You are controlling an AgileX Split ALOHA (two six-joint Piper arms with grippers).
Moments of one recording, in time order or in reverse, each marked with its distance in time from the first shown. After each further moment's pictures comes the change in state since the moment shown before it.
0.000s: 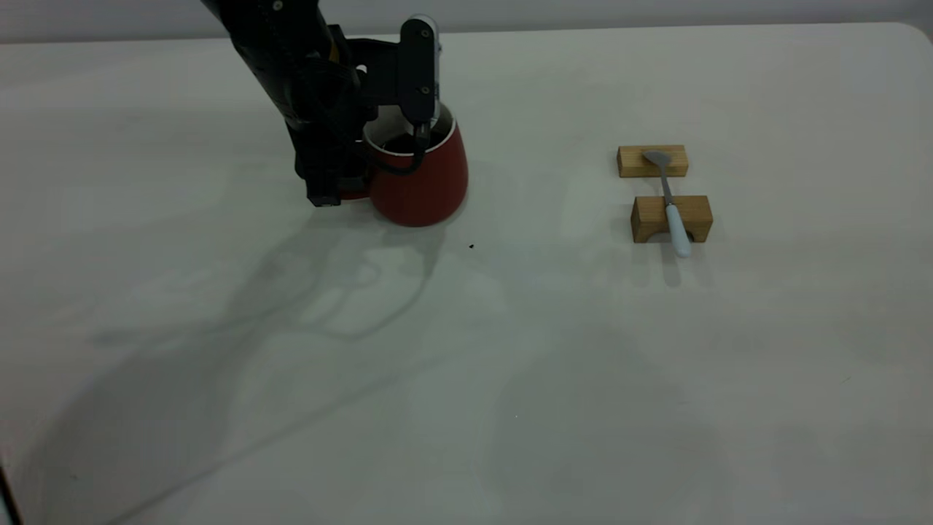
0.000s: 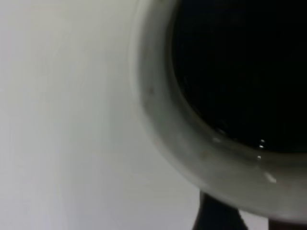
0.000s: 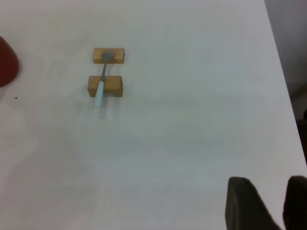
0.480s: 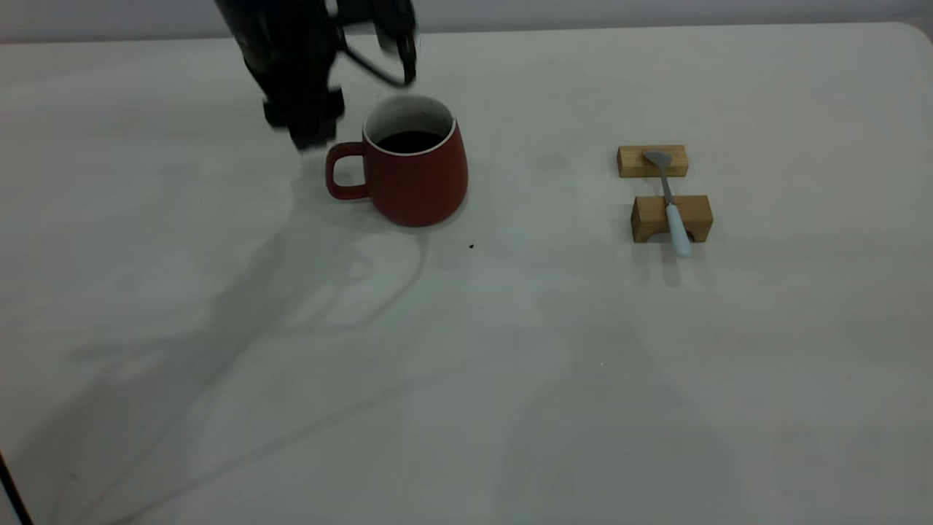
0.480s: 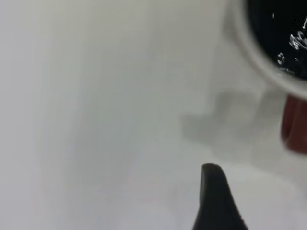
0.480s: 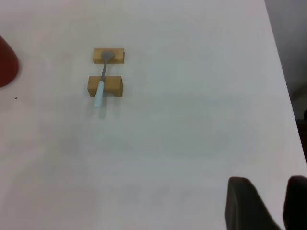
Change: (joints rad) left arm 0.003 -0.148 0.000 0.000 0.188 -0.201; right arm 0.000 0.000 0.000 0.000 0.000 0.000
